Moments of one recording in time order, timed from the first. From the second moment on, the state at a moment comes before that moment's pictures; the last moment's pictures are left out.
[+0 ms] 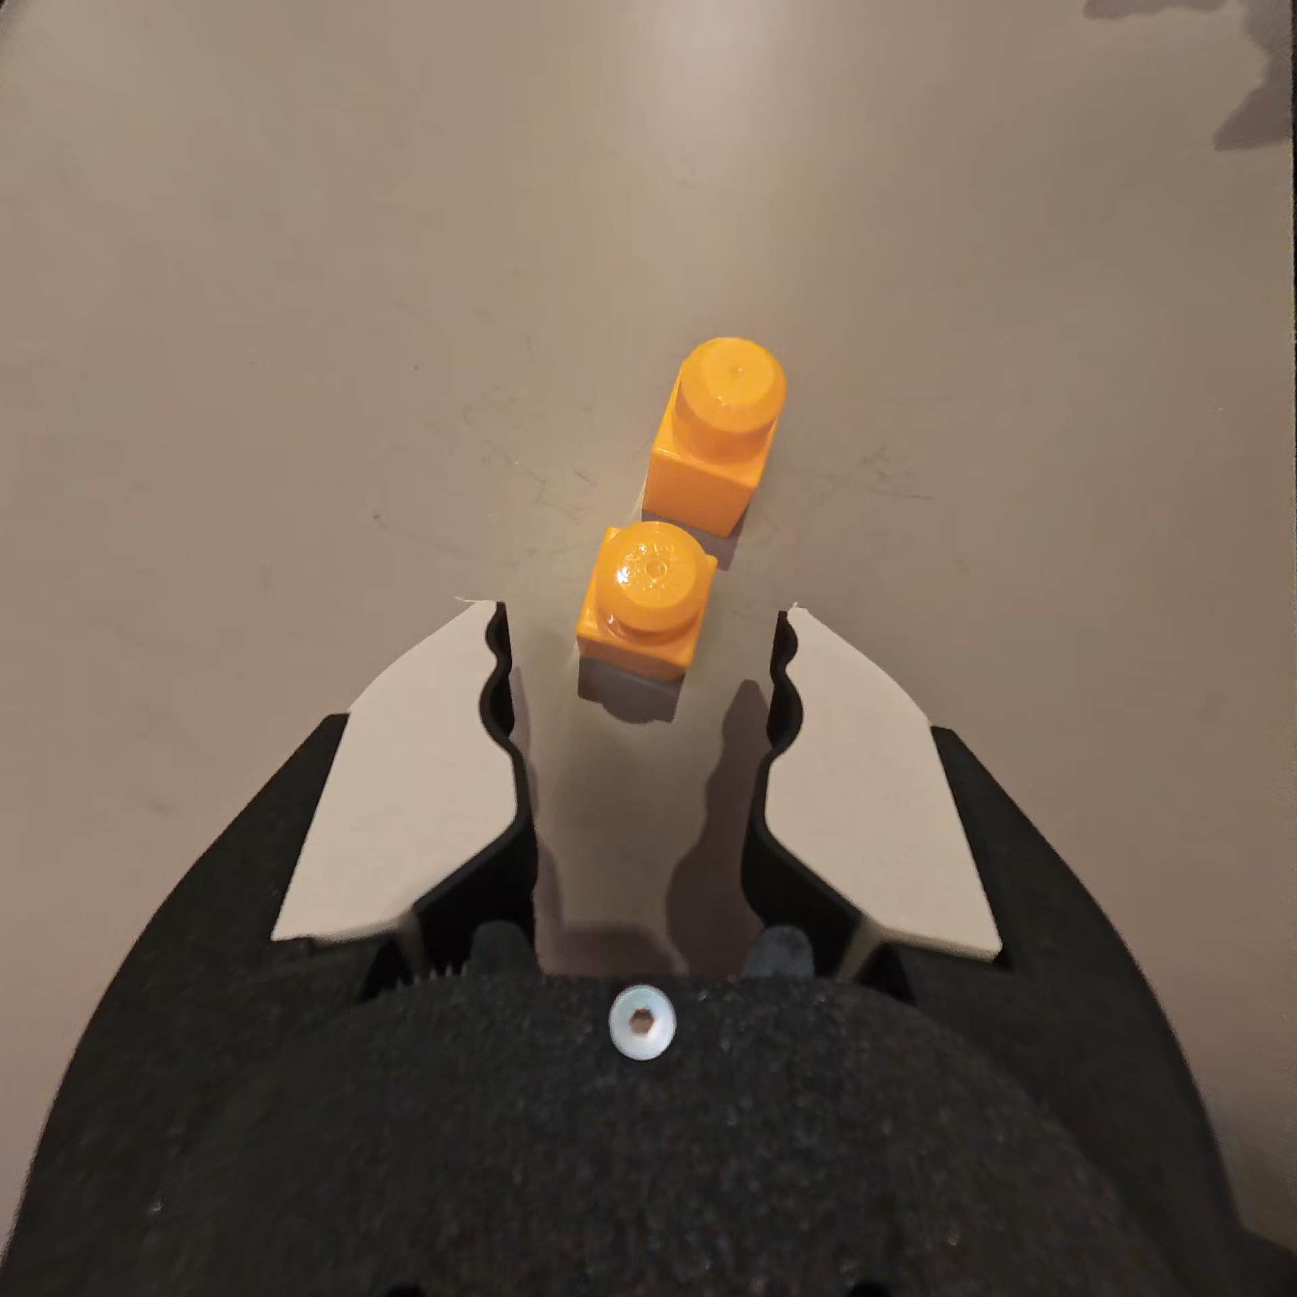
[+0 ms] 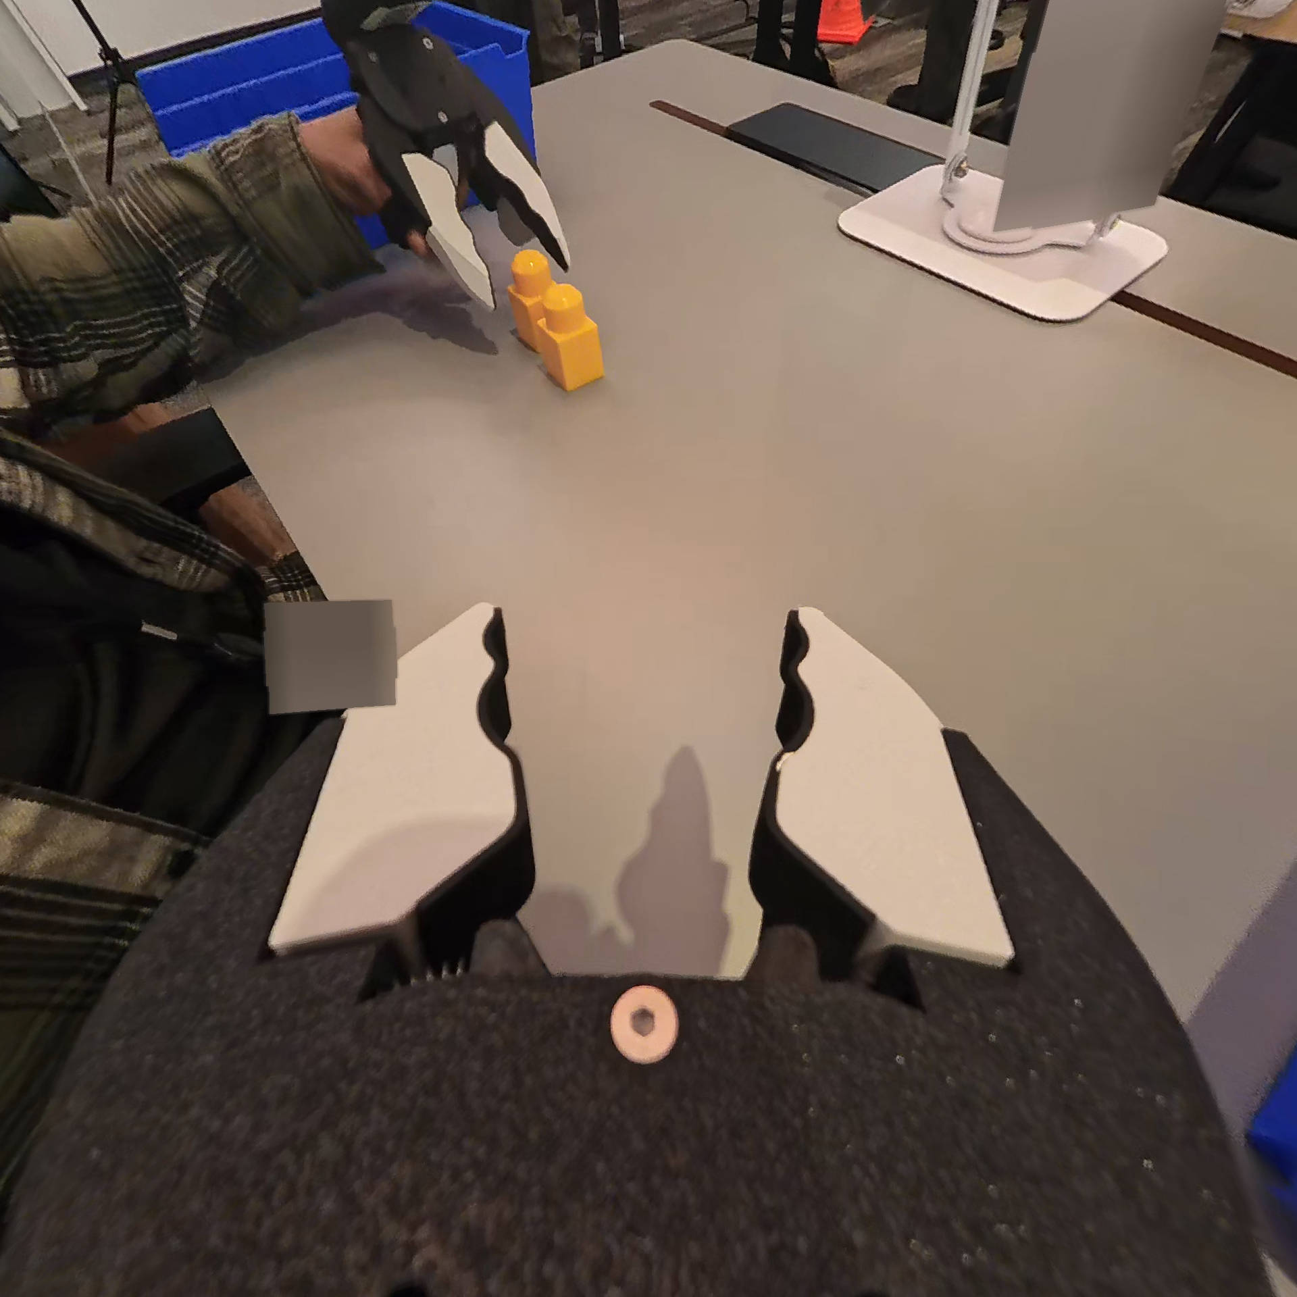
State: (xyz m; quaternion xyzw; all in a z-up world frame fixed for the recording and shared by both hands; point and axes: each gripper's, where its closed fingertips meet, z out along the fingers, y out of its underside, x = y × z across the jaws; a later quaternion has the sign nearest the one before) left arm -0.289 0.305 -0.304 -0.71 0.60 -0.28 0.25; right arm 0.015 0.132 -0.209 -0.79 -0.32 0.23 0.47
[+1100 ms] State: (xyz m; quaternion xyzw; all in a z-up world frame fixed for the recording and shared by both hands) left arm -0.288 0.297 -0.310 -0.69 0.60 -0.31 0.26; right arm -0.234 0.283 -0.279 -0.70 -0.54 0.30 0.36
